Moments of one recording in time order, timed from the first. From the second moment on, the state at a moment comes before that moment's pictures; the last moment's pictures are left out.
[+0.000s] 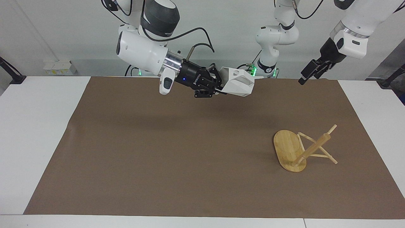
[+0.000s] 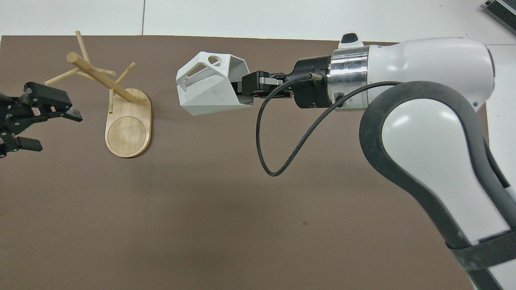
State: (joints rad) left arm -0.06 -0.03 -0.03 -1.51 -0.24 1.51 -0.67; right arm 0.02 0.25 0.42 -1.52 0.99 2.14 -0.14
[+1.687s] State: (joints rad) left arm -0.06 0.17 -0.12 -1.39 -0.67 1.48 -1.89; right arm 0.08 0.29 0.43 -1.49 1.00 2.13 -0.38
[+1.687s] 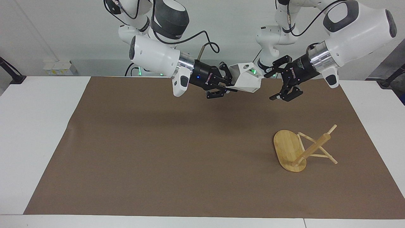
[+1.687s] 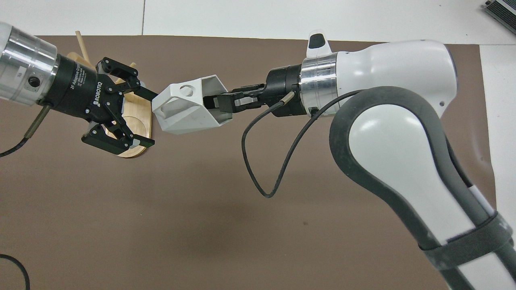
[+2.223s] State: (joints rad) left arm -0.06 0.15 -0.14 -1.39 -0.71 1.49 -1.93; right arm 0.10 0.29 0.43 -1.49 1.00 2.18 -0.38
